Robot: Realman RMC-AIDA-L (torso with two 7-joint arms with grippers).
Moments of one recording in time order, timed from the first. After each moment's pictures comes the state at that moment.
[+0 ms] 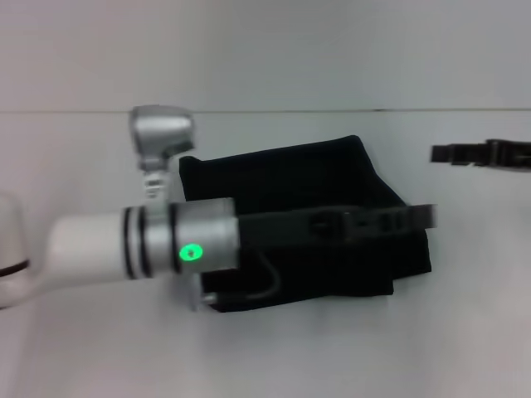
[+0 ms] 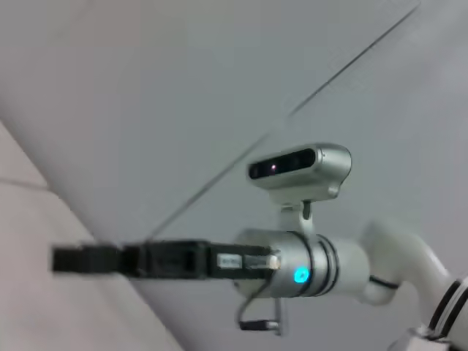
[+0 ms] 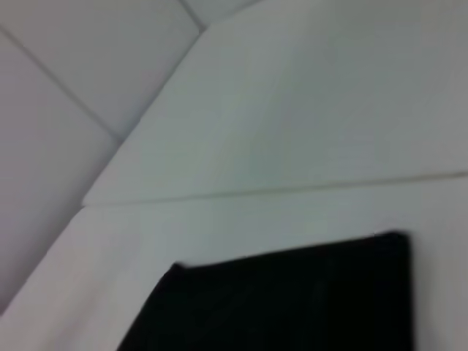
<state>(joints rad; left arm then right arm) -0.85 -2.17 0.61 0.22 1.89 1.54 -1.73 0.70 1.92 -0.65 -0.60 -2.14 -1.34 2.15</state>
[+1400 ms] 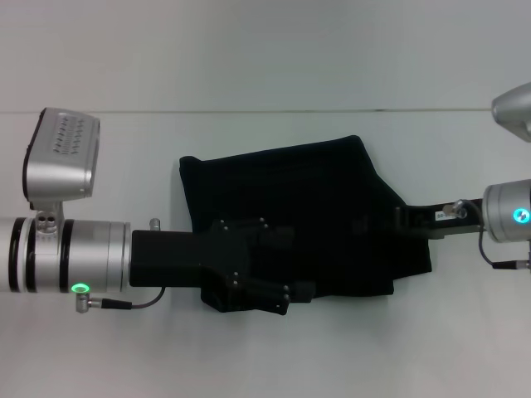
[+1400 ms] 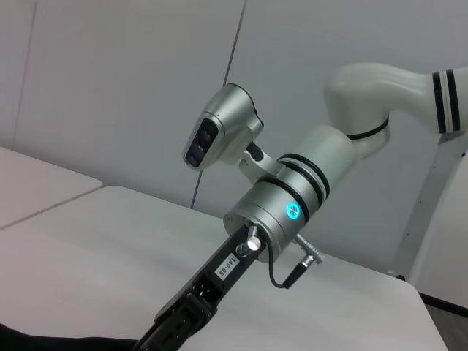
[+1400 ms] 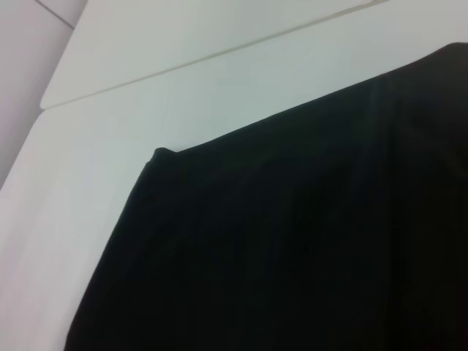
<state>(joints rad) -0.63 -2.14 0.74 0.62 2.01 1.65 -1.37 0.80 2.01 -0.77 -0.41 -2.24 -1.14 2.28</state>
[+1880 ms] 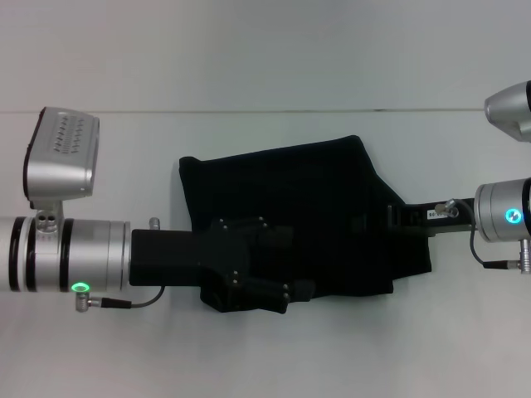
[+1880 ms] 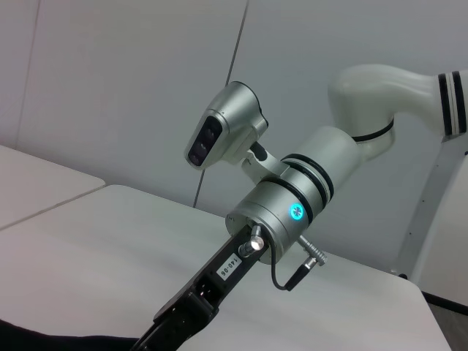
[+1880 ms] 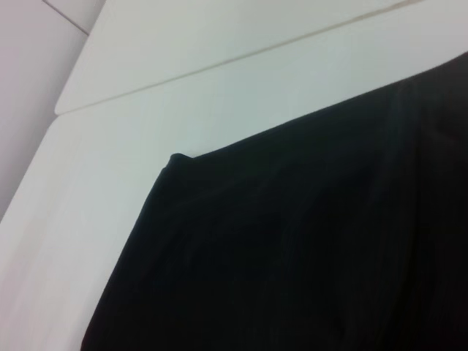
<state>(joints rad) -0.63 -2.14 0.74 0.62 2.01 1.65 -1.37 0.80 2.03 -0.76 -0.42 -2.23 -1.13 2.26</state>
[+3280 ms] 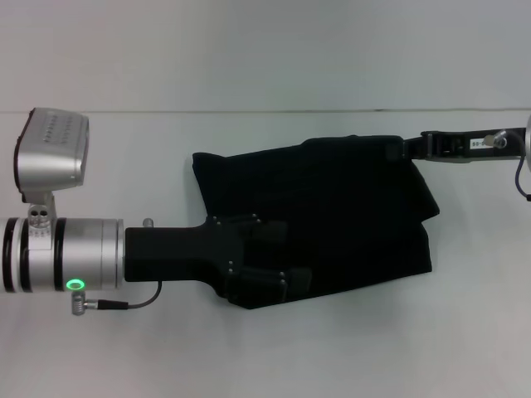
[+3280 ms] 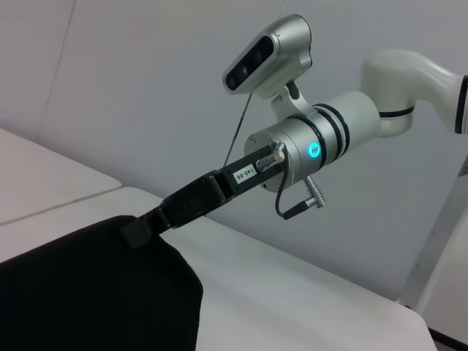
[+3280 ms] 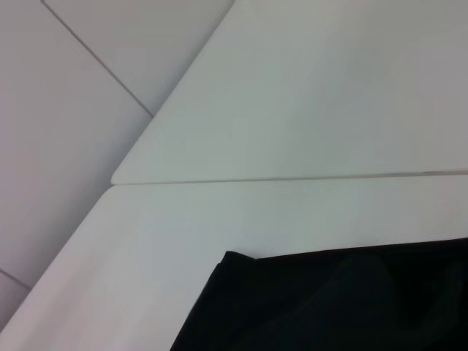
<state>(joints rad) -0.62 -2.14 0.71 0.62 2.00 1.65 -1.46 0.78 1.96 -0.76 -0.58 -2.11 -1.25 2.20</state>
